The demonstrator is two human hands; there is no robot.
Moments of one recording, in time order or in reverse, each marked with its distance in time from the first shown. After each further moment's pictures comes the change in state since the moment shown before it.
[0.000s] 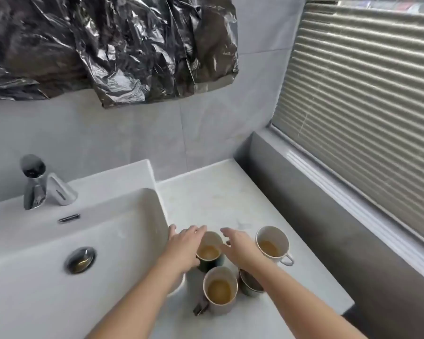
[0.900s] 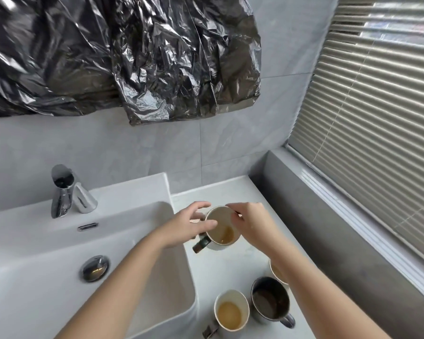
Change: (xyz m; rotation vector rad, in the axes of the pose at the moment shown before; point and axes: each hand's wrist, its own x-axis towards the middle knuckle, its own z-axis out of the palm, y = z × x) left_hand -0.016 -0.040 -0.104 -1.160 -0.012 -0.044; right_hand 0.006 -0.077 -0.103 0.011 0.284 -0.282
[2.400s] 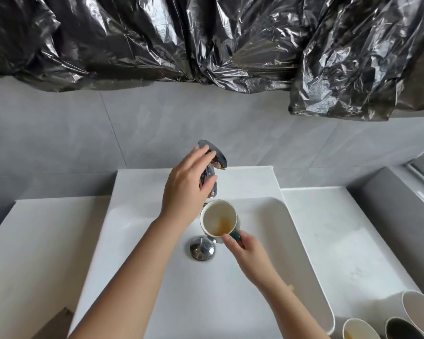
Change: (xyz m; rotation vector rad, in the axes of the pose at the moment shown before) left_hand -0.092 -0.118 -0.229 0.511 0.951 0.422; right_hand 0.019 -0.191 0.232 0.536 -0.242 0.162
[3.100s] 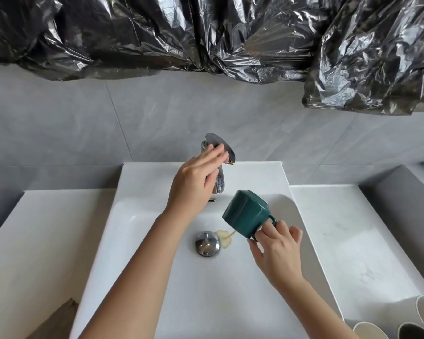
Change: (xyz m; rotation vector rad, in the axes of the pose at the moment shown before) left_hand 0.000 -0.018 0.014 -0.067 0.005 0.128; right_hand 0.019 0.048 -0.026 -0.998 0.558 -0.647
